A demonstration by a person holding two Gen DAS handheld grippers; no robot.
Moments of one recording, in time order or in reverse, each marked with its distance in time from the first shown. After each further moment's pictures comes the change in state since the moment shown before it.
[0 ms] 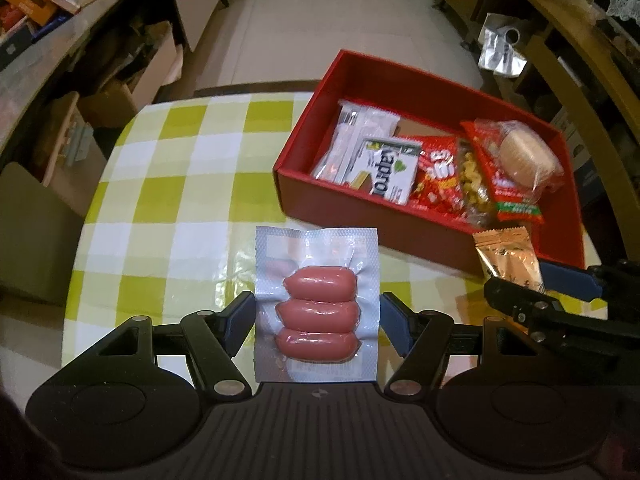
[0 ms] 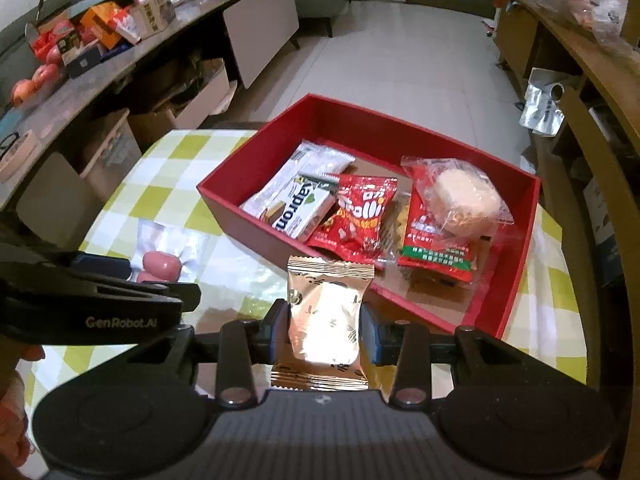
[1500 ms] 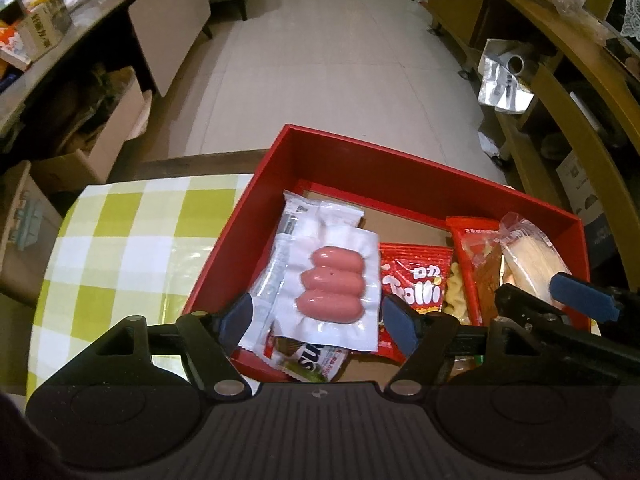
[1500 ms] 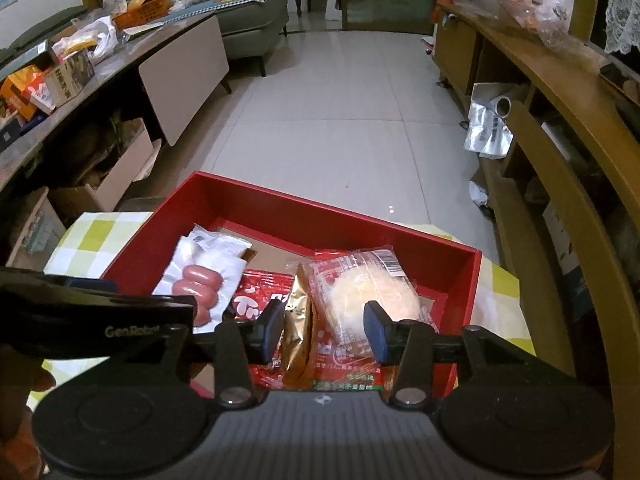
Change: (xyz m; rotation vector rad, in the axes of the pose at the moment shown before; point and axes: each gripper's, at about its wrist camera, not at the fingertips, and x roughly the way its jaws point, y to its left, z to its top) left arm 0.057 -0.053 0.089 0.010 -0.077 0.022; right arm 0.047 -0.068 0.059 0.120 -0.093 -0.115
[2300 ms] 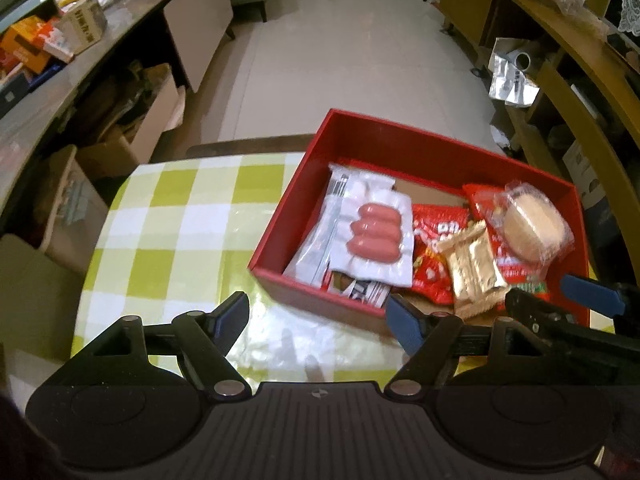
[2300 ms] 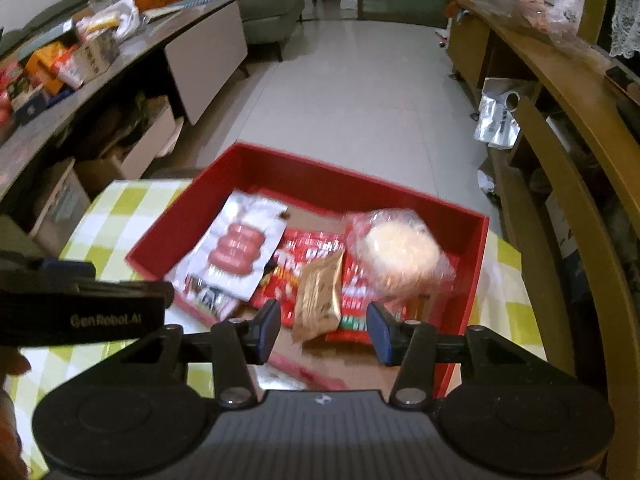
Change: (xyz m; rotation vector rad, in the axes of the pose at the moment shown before) left arm -0.047 0.026 -0.036 0.008 0.002 0.049; right arm -0.039 0.029 -0.031 -0.058 0.053 0.016
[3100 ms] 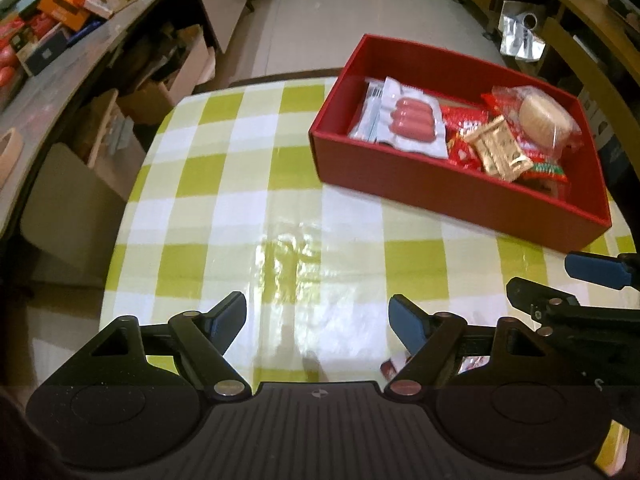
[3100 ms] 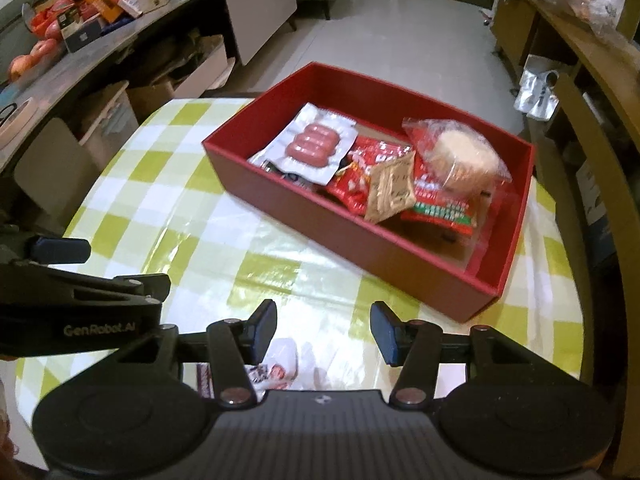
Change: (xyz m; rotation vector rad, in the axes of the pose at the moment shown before) left arm -0.027 0.027 -0.088 0.021 0.063 0.056; right arm -0.023 0.042 -0.065 -0.095 0.104 0.072
